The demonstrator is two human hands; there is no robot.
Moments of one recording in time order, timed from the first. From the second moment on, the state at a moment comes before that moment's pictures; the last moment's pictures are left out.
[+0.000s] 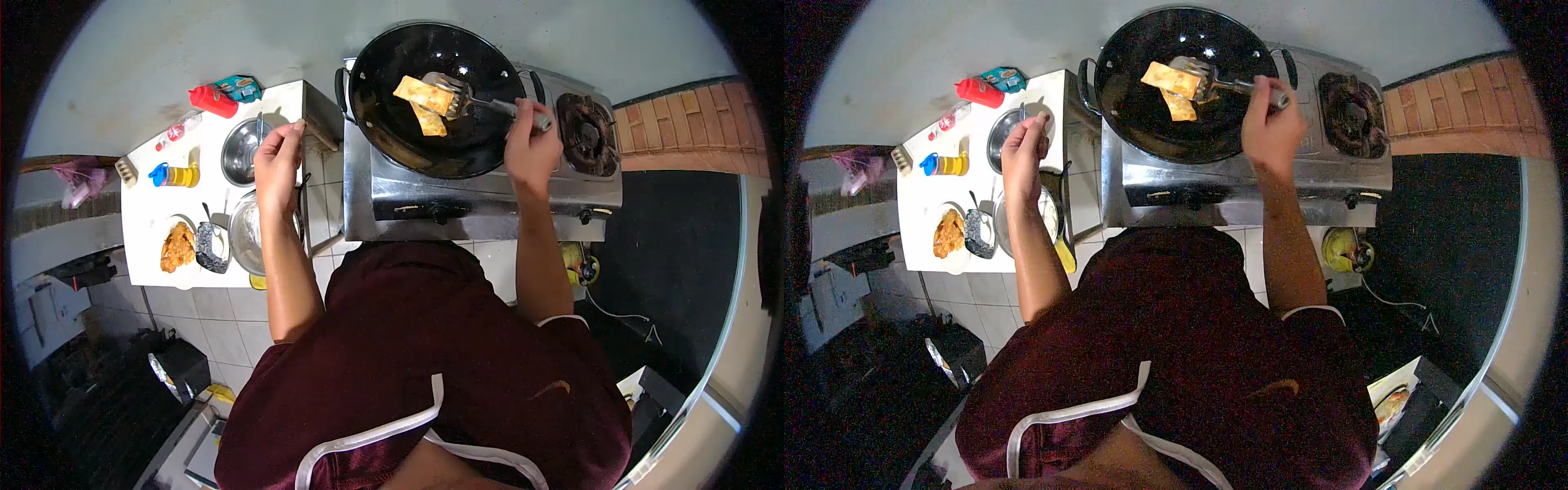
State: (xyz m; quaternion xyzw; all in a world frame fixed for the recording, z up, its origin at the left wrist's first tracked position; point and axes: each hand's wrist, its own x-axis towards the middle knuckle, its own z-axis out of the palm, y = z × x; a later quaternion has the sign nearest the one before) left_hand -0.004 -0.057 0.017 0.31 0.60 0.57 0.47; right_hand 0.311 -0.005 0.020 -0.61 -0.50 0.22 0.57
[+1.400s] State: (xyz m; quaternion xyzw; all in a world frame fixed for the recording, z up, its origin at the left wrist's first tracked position) left_hand 0.009 -0.038 0.016 0.31 0.59 0.57 0.48; right_hand 0.340 0.040 0.059 -0.59 -0.70 0.09 0.40
